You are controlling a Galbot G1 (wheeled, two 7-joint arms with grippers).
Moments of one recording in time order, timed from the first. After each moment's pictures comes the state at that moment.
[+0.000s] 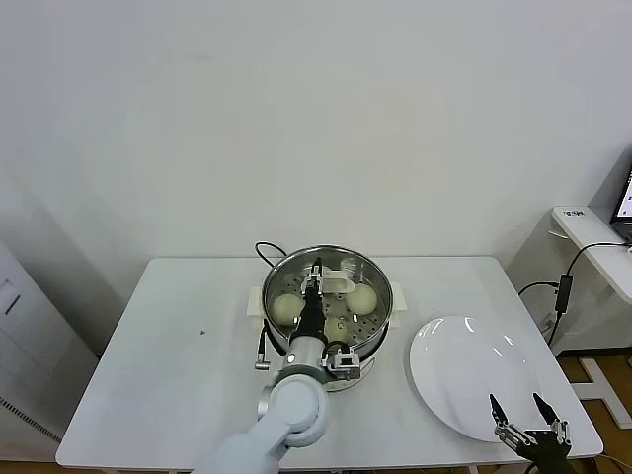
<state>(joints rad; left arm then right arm) 0.85 -1.35 0.27 -1.81 1.30 0.74 0.19 -1.84 1.24 0.90 1.89 0.57 0.15 -0.24</state>
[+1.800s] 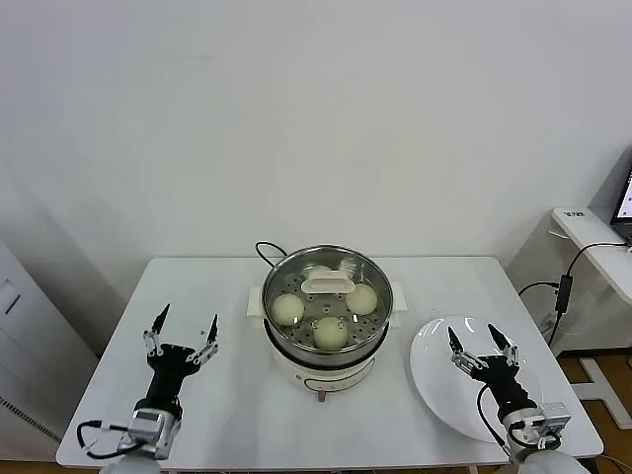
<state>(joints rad) 1.51 -1.33 -0.53 -2.04 0.10 -0.06 -0.07 -1.51 1.14 0.69 1.84 0.52 0.08 -0.12</state>
